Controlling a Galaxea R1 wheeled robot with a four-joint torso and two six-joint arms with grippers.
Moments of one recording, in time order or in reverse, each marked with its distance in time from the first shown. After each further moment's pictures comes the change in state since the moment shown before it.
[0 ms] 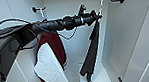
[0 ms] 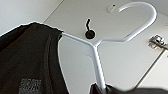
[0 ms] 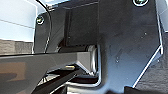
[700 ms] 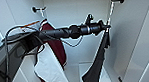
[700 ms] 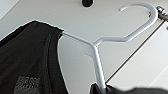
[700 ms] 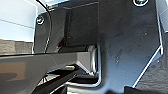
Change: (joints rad) left arm 0.087 0.043 0.109 0.011 -0.001 0.003; right arm 0.000 0.000 0.000 0.000 0.000 0.000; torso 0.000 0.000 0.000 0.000
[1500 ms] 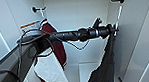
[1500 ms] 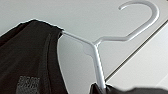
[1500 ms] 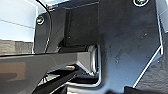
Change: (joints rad) left arm 0.039 0.133 -0.089 0.003 0.001 0.000; right arm 0.000 0.000 0.000 0.000 0.001 0.000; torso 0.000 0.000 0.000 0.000
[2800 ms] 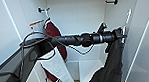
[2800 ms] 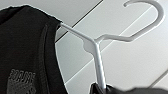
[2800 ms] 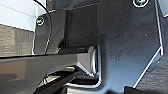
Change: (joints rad) left arm 0.045 -0.003 0.113 0.004 -0.016 0.004; right arm 0.001 0.000 -0.001 0.000 0.002 0.000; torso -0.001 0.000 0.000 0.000
